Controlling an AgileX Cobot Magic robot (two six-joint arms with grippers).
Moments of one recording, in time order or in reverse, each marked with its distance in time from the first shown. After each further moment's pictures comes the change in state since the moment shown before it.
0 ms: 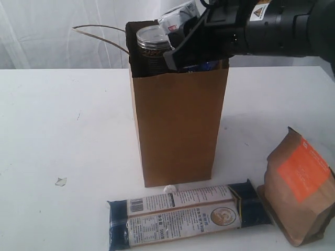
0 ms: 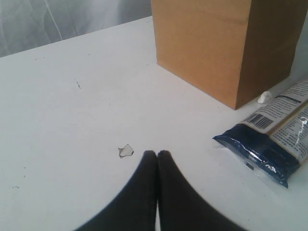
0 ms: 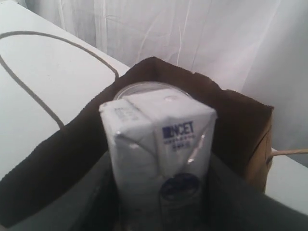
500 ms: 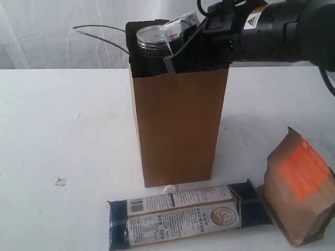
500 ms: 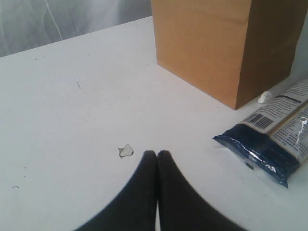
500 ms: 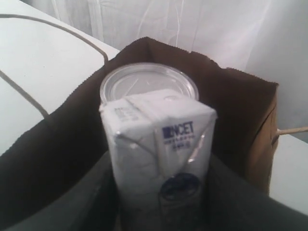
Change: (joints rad) left arm 0.000 0.000 0.000 0.000 0.000 0.000; right arm -0.015 0.033 0.000 0.000 0.013 0.046
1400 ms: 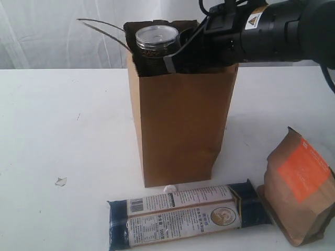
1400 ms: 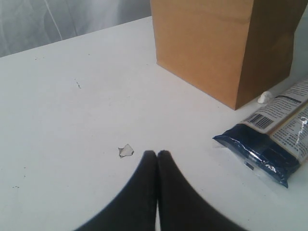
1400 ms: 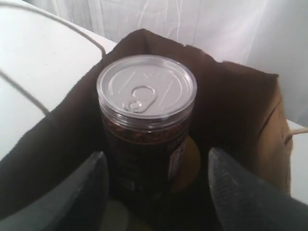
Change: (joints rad) left arm 0.000 0.000 0.000 0.000 0.000 0.000; right arm -0.001 0.000 -0.006 0.004 0.034 0.039
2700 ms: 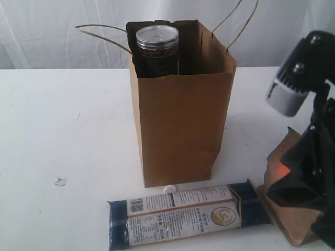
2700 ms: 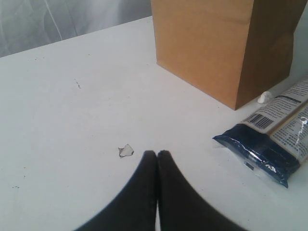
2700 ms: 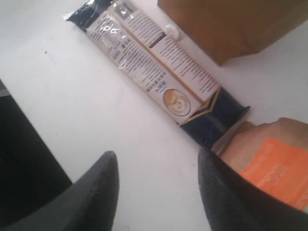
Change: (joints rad) left arm 0.000 0.000 0.000 0.000 0.000 0.000; right arm 0.000 -0.407 0.086 0.041 1.006 -0.243
